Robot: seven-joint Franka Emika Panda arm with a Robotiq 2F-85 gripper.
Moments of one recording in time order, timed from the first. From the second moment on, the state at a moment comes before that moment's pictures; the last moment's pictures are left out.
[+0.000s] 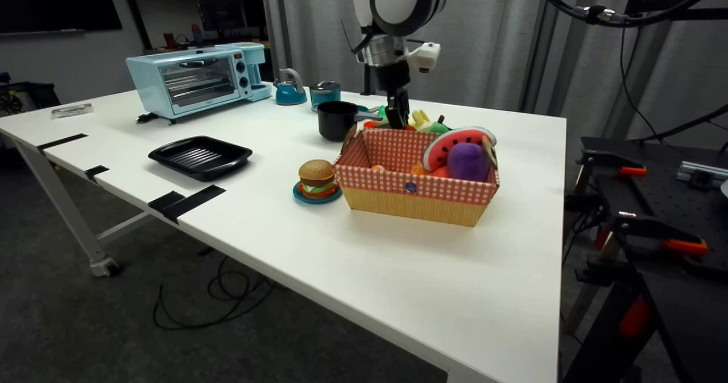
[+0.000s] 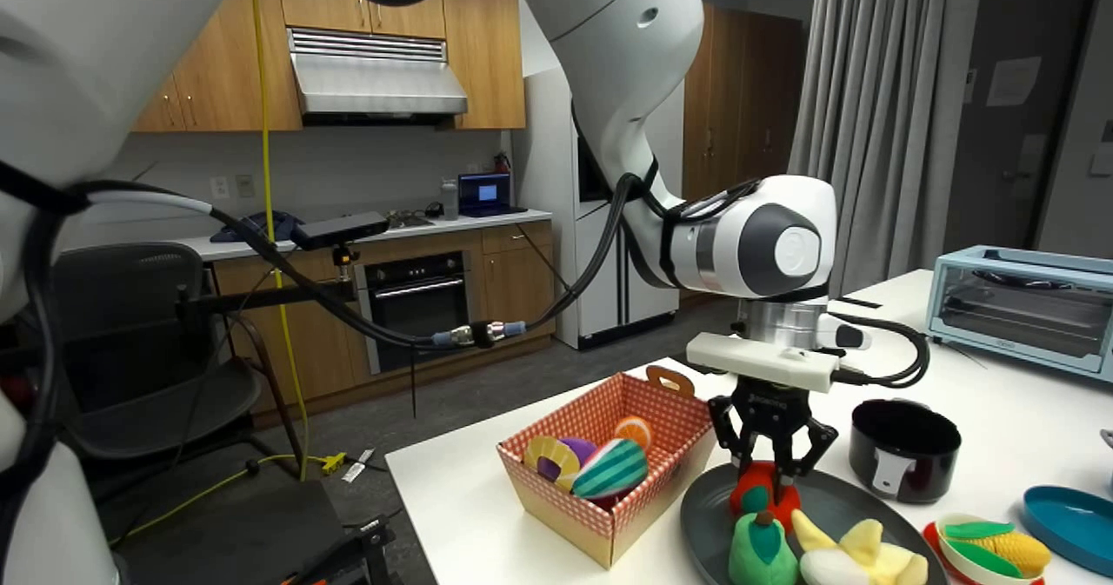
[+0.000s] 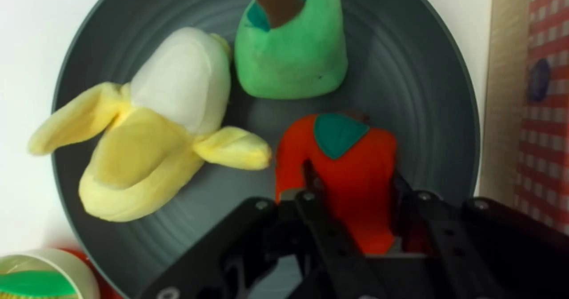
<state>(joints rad) -0.11 0.67 -0.06 -1.82 -0.11 2.31 -0.21</state>
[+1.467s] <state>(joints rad) 0.04 0.33 -0.05 -2.02 -0.25 2.32 -0.06</state>
